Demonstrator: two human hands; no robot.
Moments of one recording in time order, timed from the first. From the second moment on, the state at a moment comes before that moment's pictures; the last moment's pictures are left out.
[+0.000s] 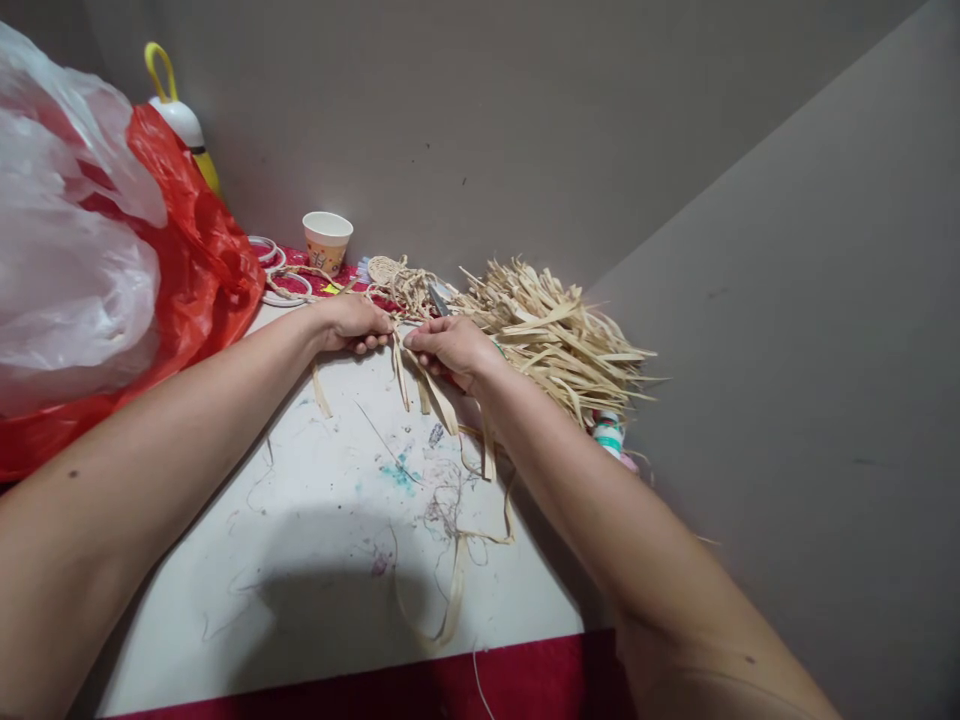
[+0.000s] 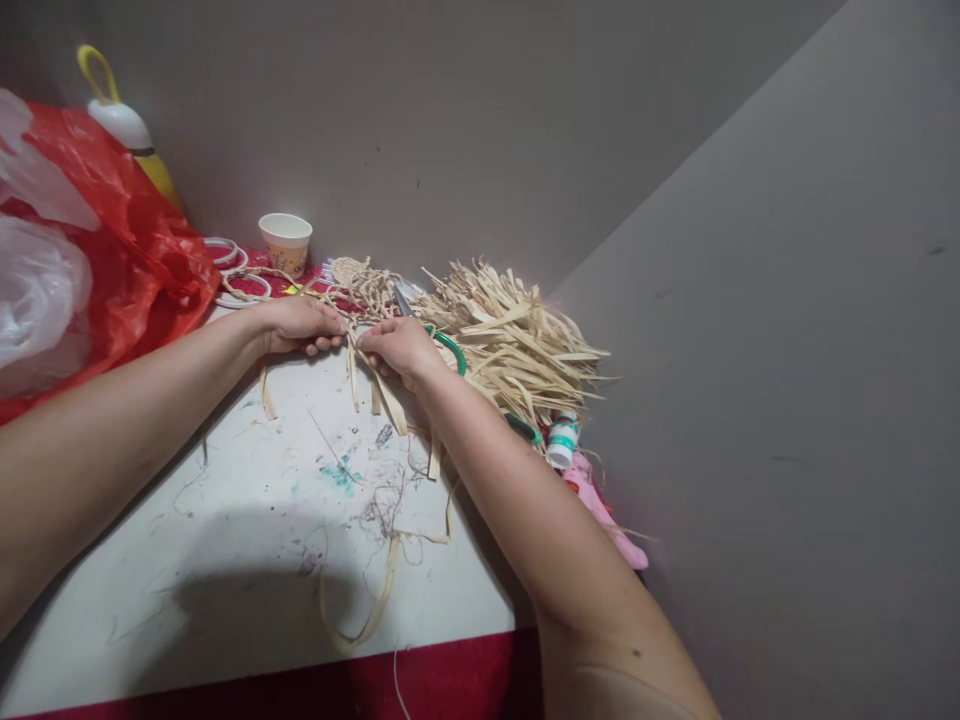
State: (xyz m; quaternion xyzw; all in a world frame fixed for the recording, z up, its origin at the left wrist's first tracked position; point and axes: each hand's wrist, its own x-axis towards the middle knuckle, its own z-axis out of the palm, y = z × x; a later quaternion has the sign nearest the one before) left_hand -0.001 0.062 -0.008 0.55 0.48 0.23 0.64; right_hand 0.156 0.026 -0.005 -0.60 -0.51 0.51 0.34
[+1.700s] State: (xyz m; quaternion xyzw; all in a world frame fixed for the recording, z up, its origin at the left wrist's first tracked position) left_hand 0.003 0.066 -0.002 0.56 0.50 0.16 0.64; right_hand 0.152 0.041 0.000 -0.55 -0.54 0.59 0.24
